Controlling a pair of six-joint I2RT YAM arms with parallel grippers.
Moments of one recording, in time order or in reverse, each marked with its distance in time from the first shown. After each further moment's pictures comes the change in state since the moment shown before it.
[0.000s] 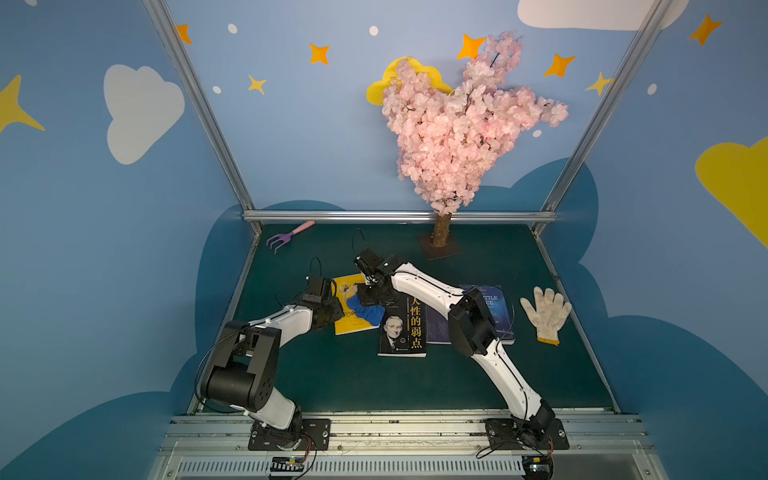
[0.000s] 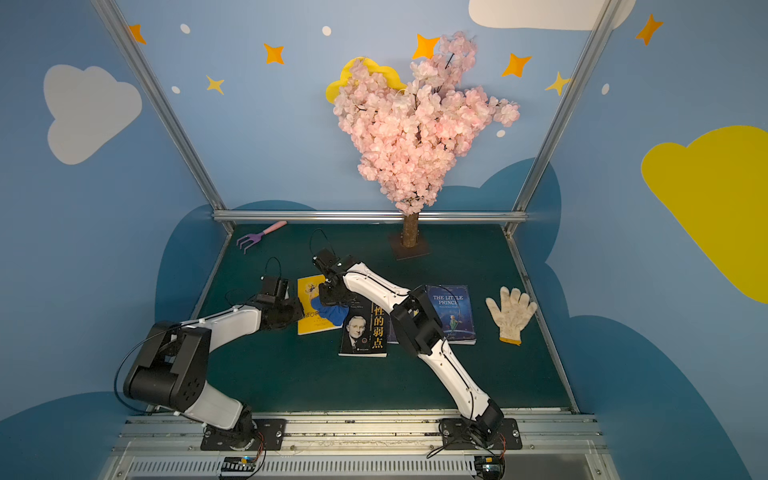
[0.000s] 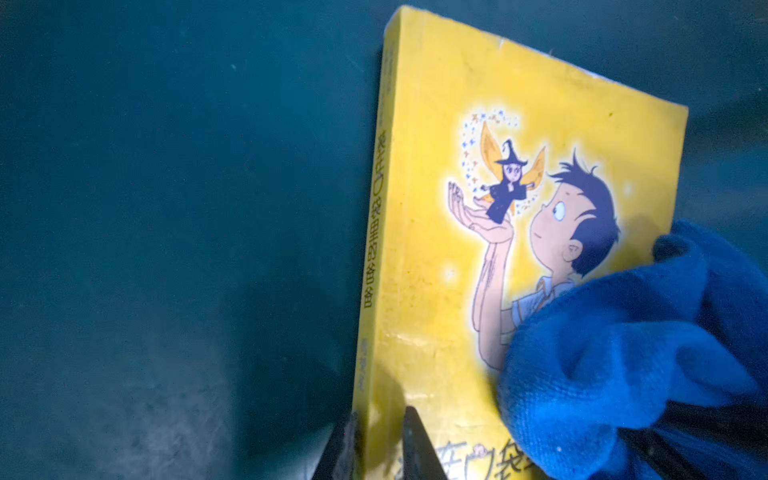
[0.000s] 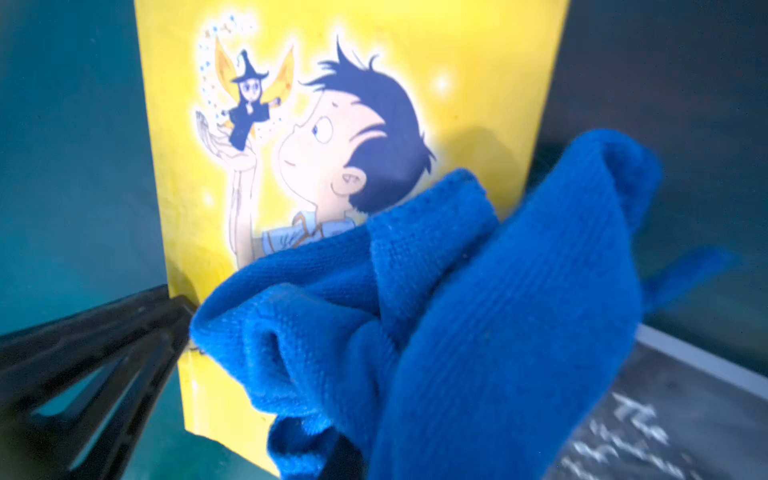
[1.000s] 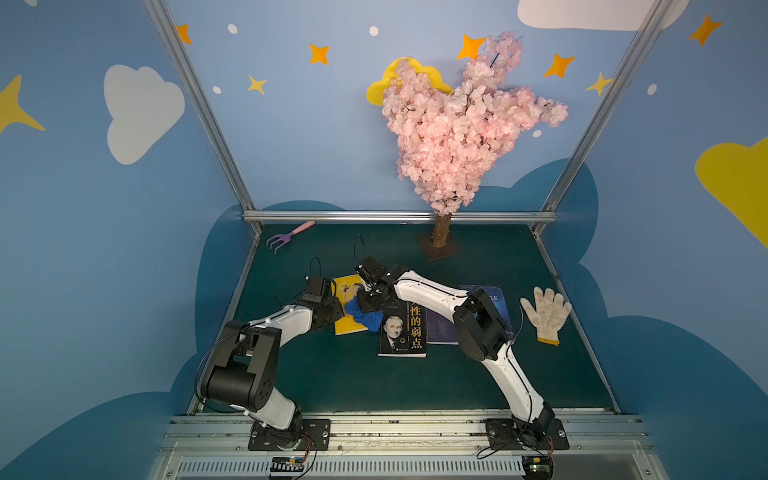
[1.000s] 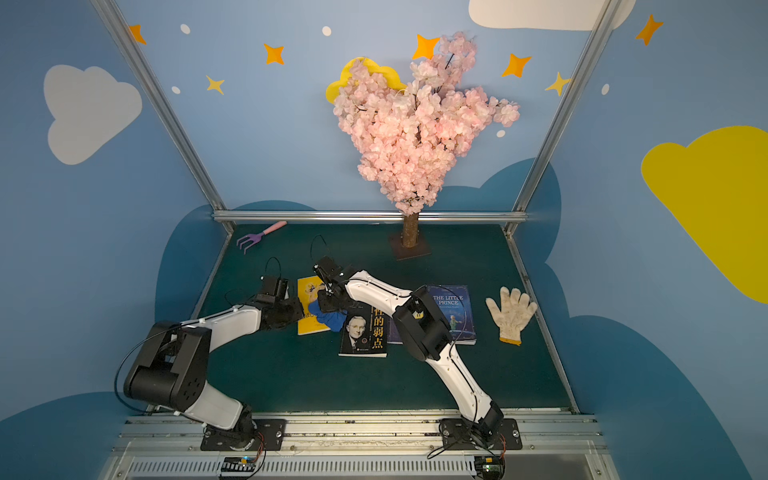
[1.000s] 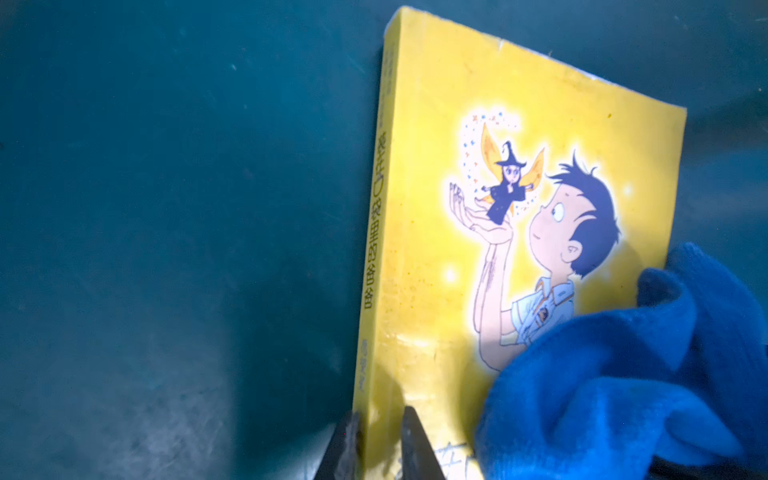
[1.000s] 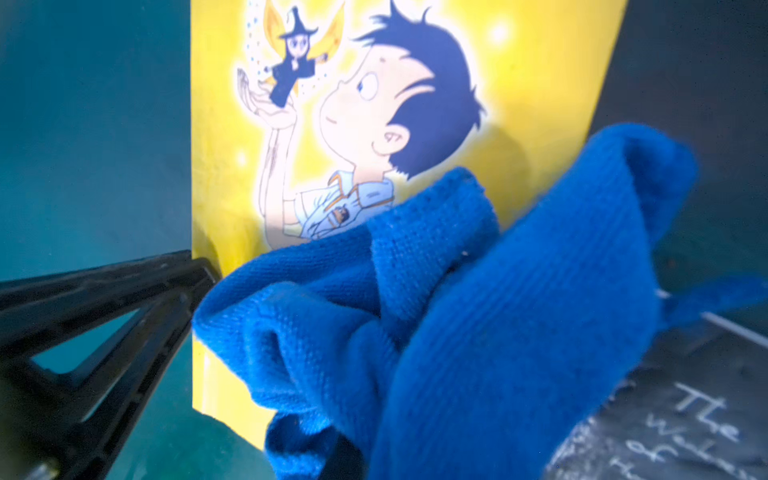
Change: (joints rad) left arm 0.002 0.003 0.002 0.001 0.004 0.000; right arm 0.038 -0.139 -0.271 0.184 0.012 -0.011
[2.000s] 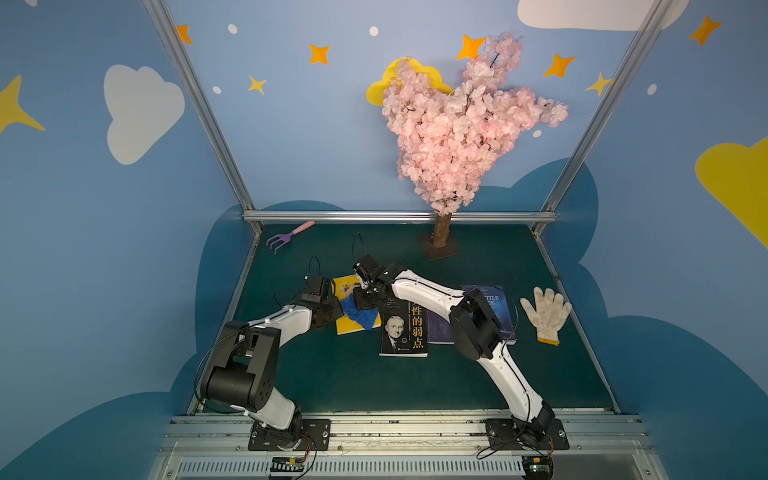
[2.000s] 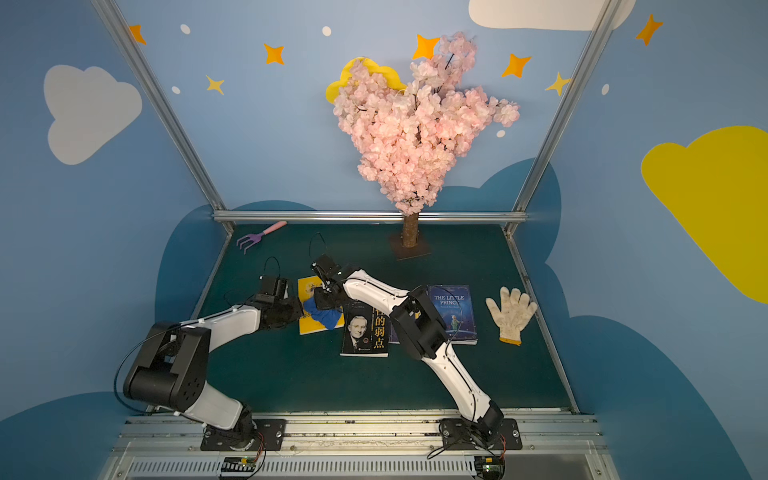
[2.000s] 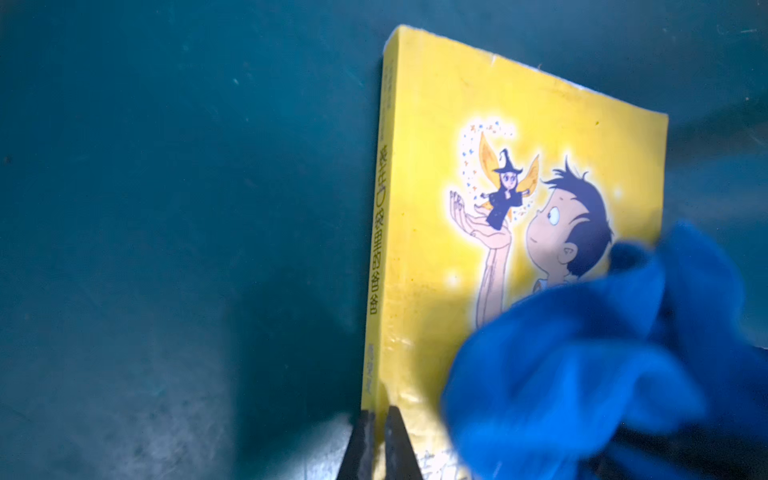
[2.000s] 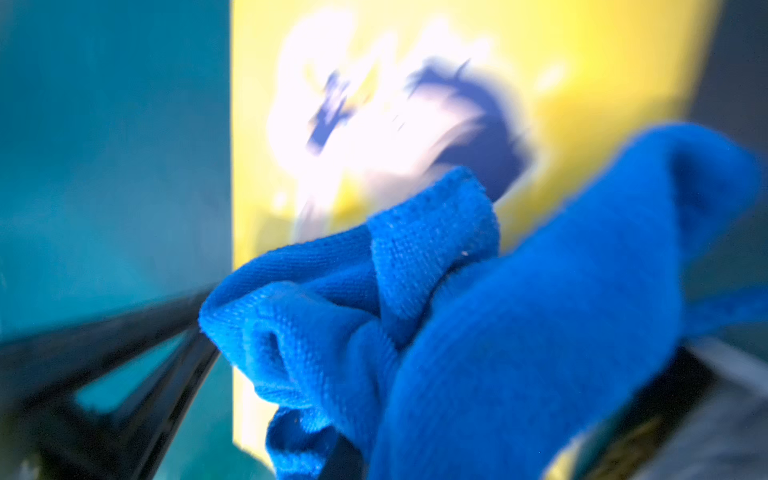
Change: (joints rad) left arm 0.006 -0.002 0.000 0.009 0.006 0.002; right arm 0.023 0.041 0.049 0.034 -0.038 0.026
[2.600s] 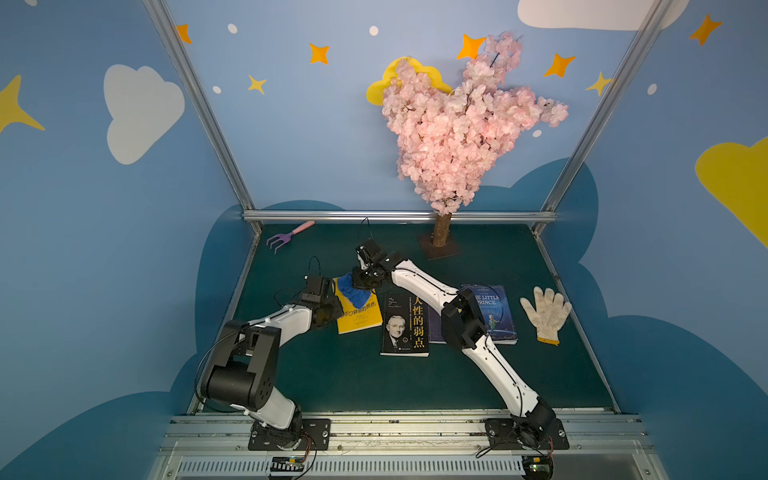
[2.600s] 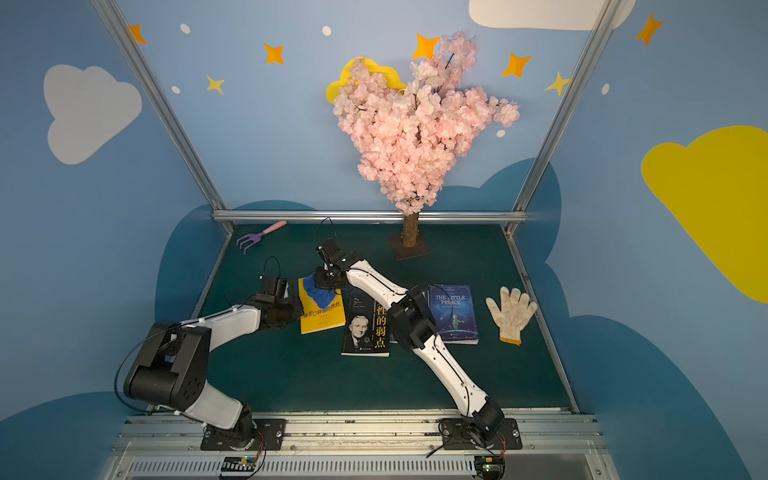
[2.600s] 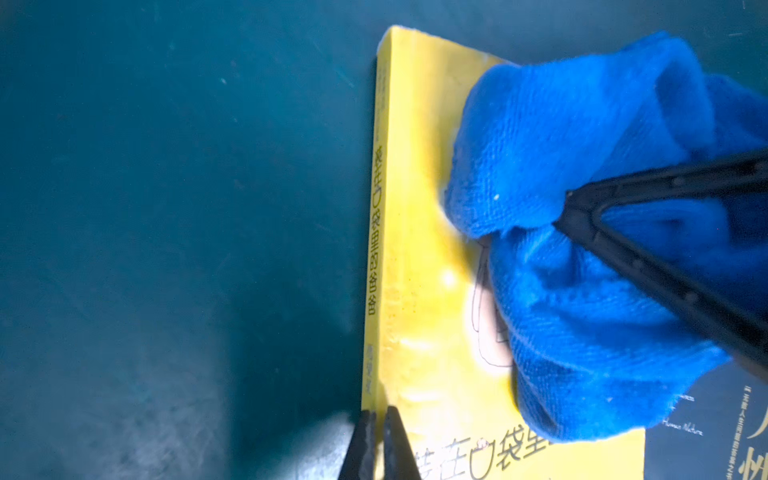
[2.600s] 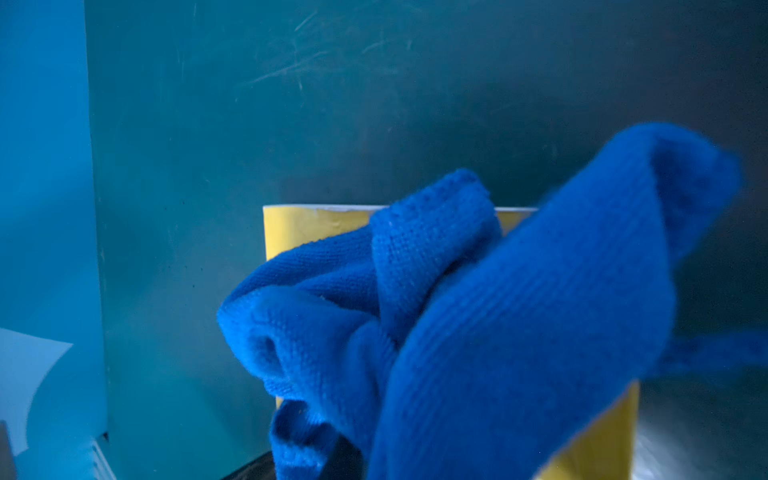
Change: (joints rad) left arm 0.001 0.002 0.000 0.011 0.020 0.000; right arm -0.103 0.262 0.430 -0.023 -0.050 0.134
